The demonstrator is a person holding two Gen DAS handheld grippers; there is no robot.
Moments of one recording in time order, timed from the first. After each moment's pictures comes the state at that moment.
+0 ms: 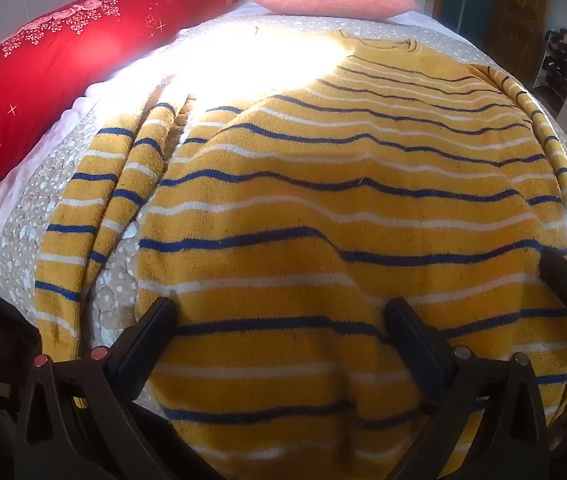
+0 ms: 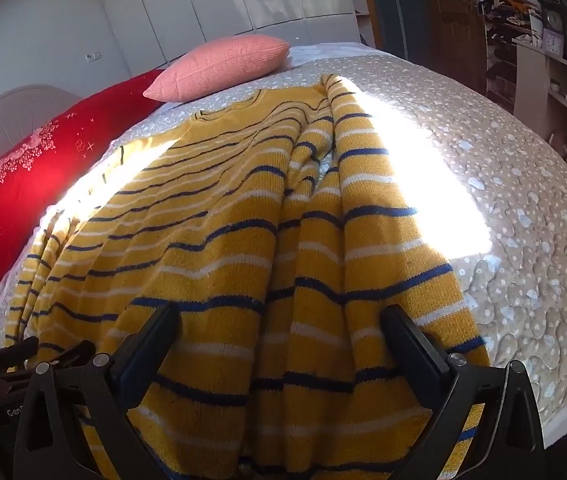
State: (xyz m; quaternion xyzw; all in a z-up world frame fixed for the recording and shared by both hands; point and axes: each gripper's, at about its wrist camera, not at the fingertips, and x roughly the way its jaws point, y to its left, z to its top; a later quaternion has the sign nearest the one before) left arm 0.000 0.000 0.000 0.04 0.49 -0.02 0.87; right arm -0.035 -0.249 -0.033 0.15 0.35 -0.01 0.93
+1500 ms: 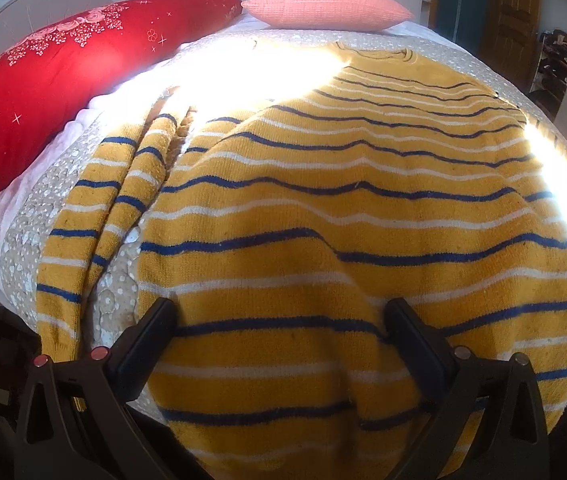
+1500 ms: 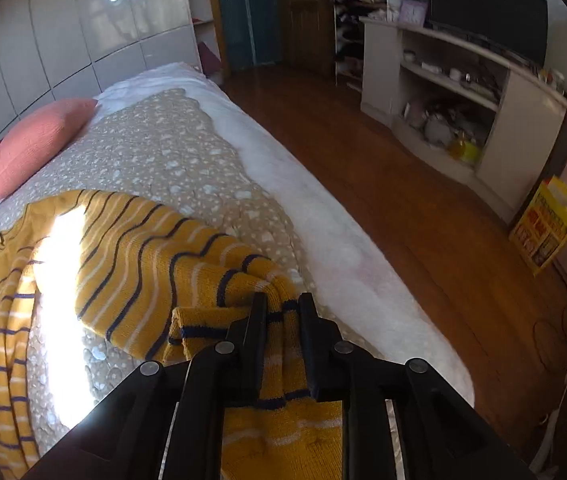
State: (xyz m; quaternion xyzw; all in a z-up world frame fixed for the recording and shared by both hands) left arm -0.005 -0.002 0.003 0.05 0.48 -0.02 0.88; right arm -0.049 -0.504 0.018 0.21 0.37 -0.26 0.87
